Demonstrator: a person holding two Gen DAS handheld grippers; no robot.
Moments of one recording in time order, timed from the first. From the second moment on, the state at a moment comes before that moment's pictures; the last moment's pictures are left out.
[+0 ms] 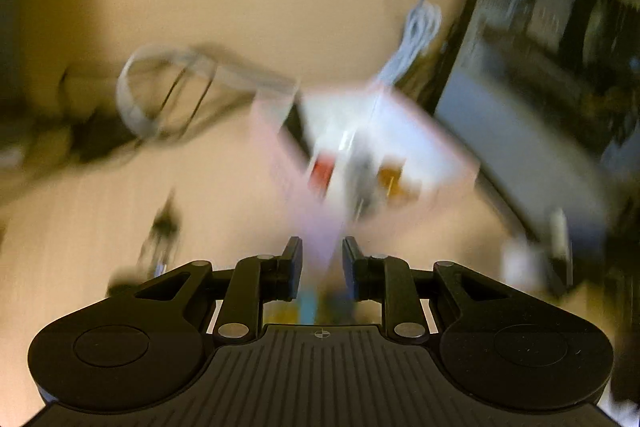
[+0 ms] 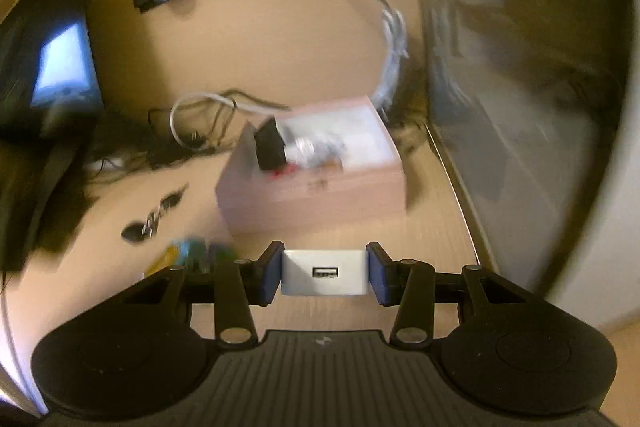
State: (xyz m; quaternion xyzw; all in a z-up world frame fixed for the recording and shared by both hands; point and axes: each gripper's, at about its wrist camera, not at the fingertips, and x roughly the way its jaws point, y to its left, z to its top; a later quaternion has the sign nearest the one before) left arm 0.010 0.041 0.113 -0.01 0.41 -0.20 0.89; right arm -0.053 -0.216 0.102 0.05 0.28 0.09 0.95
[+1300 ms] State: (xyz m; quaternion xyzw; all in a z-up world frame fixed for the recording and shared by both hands) left arm -0.014 0.066 0.076 0.01 0.43 -0.17 0.89; right arm -0.038 -0.196 0.039 0.12 0.40 0.03 0.91
